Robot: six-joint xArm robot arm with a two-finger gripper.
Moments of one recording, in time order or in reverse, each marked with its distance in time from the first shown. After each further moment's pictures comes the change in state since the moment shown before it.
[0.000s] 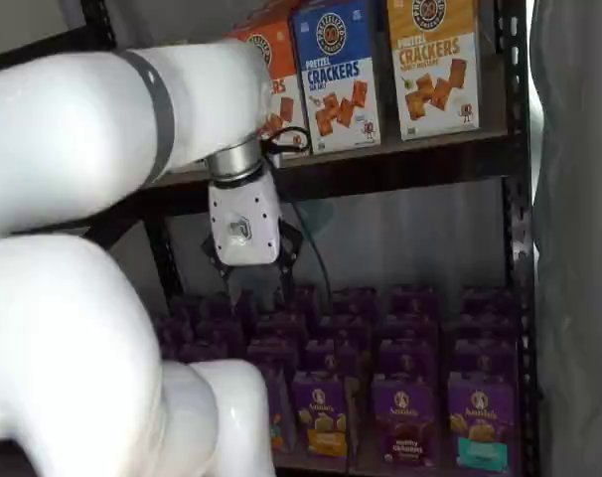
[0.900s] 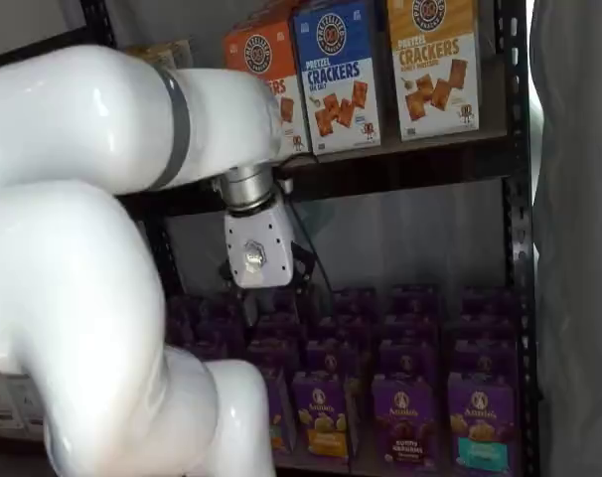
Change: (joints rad) arm -0.001 0.105 0.081 -0.051 -0.192 0.011
